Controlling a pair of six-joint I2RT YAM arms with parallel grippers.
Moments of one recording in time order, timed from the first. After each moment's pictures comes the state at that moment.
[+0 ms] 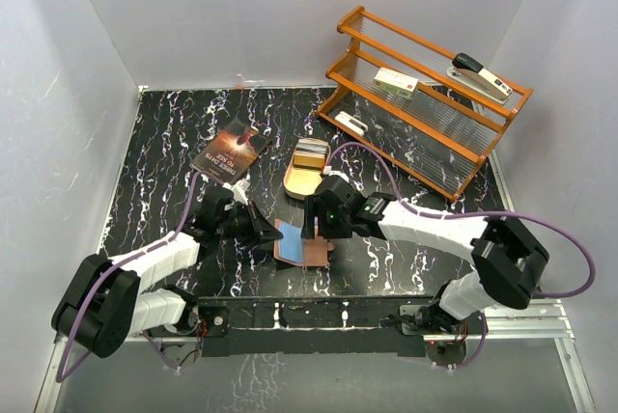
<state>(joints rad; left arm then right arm) -0.46 1.19 0.36 0.11 0.50 -0.90 0.90 1.48 0.89 -0.34 0.00 0.79</state>
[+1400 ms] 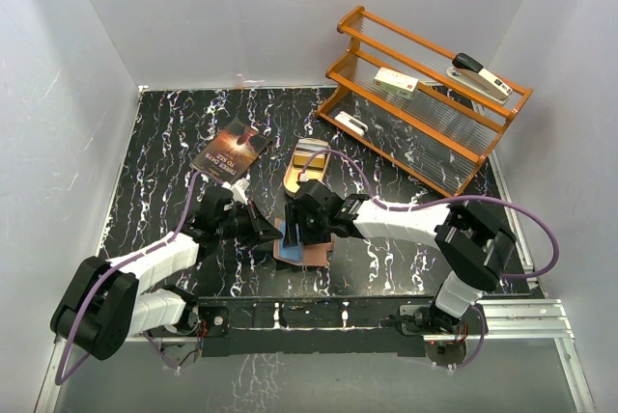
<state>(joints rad) -0.46 1.17 0.36 0.10 0.50 -0.90 0.96 1.64 0.98 -0.27 -0.08 0.79</state>
